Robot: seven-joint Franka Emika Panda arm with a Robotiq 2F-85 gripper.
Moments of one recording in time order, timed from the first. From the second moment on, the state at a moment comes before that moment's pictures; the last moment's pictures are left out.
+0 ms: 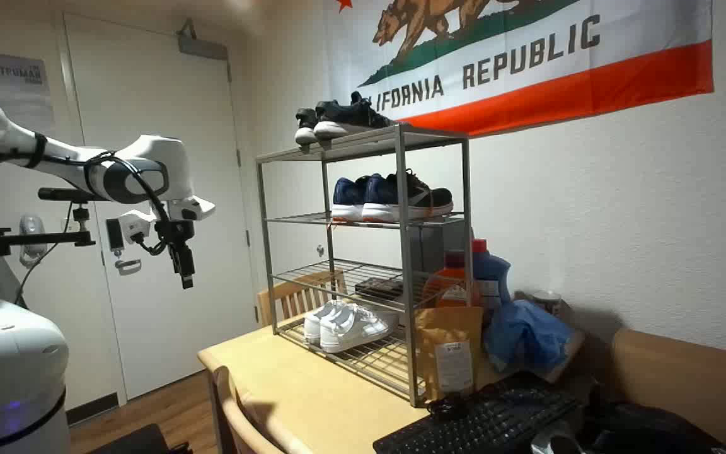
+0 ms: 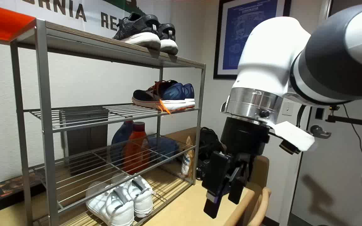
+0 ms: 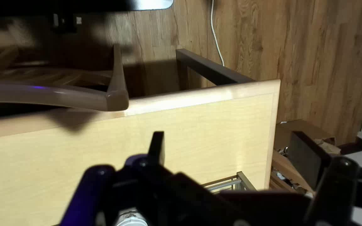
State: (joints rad) arm 0.27 -0.76 0.27 -2.67 0.44 2.09 0.36
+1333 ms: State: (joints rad) arm 0.27 -0.91 0.25 -2.68 0.55 2.18 0.42
